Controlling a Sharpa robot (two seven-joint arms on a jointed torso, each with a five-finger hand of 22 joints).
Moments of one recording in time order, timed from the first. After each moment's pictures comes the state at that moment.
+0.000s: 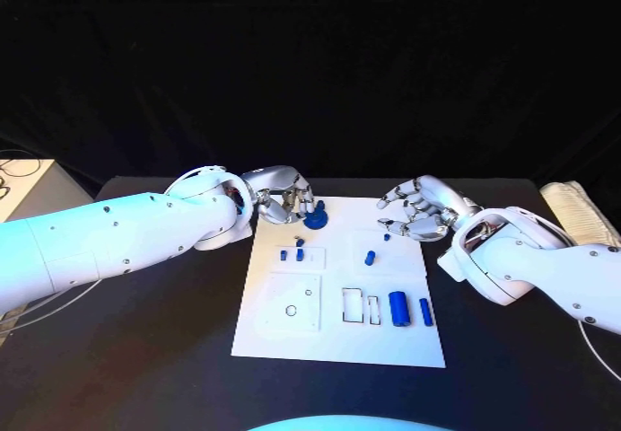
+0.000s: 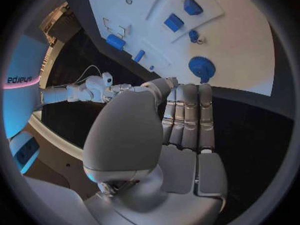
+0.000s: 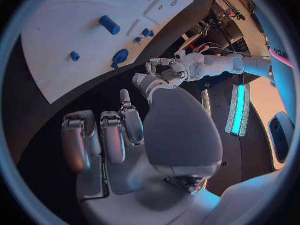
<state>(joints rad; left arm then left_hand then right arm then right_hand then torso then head) 1.34 -0.71 -0.13 1.35 -1.28 -0.20 0.11 1.50 -0.22 0.53 0.09 0.26 0.89 0.13 0.41 0.46 0.87 0.09 0.70 0.31 1.01 0.03 1.01 0.75 0.16 0.76 0.14 1.02 0.80 1.29 -0.89 -0.16 1.66 -1.09 -0.54 -0.09 1.35 -0.25 0.43 0.19 0.33 0.91 0.15 0.28 0.28 1.40 0.07 1.37 1.31 1.46 0.01 1.56 1.31 0.01 1.47 0.10 1.56 1.31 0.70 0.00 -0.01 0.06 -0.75</state>
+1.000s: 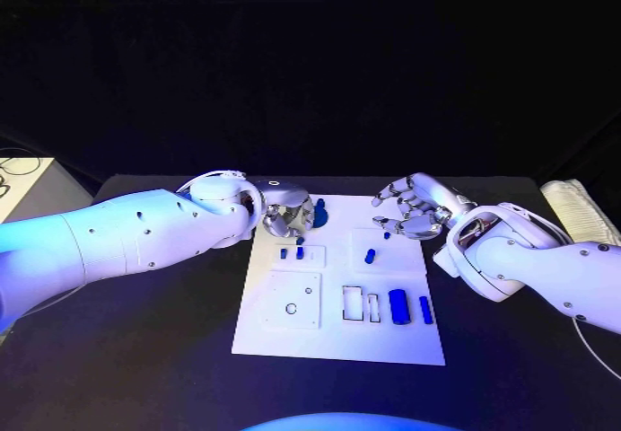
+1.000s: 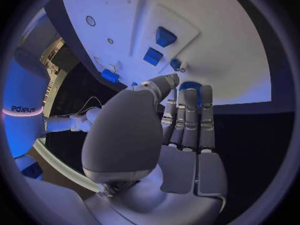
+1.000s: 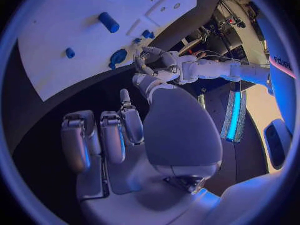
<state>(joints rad) 1.34 -0.62 -0.18 1.22 -1.50 -0.09 0.16 1.51 -0.24 0.53 0.03 0.26 0.95 0.11 0.30 0.39 0.69 0.10 0.75 0.32 0.87 0.03 1.17 0.75 0.16 0.71 0.14 1.05 0.85 1.29 -0.87 -0.16 1.65 -1.15 -0.54 -0.09 1.35 -0.25 0.43 0.19 0.33 0.91 0.15 0.28 0.28 1.40 0.07 1.37 1.31 1.46 0.01 1.56 1.31 0.01 1.47 0.10 1.56 1.31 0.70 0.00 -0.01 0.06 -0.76</state>
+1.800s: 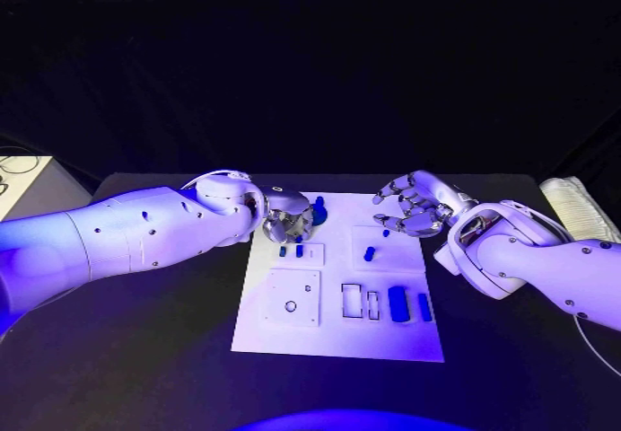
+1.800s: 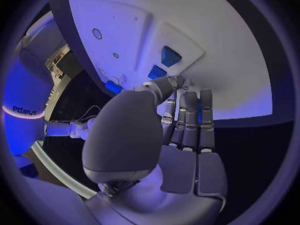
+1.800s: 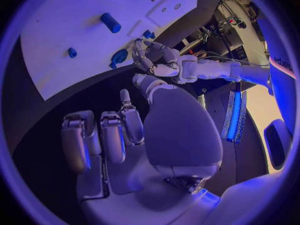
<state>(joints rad) 1.34 -0.60 -0.19 1.21 -1.55 0.03 0.16 1.51 -0.23 0.58 -0.03 0.26 0.97 0.12 0.27 0.39 0.54 0.10 0.78 0.31 0.77 0.04 1.25 0.70 0.16 0.64 0.15 1.11 0.93 1.29 -0.88 -0.16 1.65 -1.15 -0.54 -0.09 1.35 -0.25 0.44 0.19 0.33 0.91 0.15 0.28 0.28 1.40 0.07 1.37 1.31 1.46 0.01 1.56 1.31 0.01 1.47 0.10 1.56 1.31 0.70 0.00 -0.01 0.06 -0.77</state>
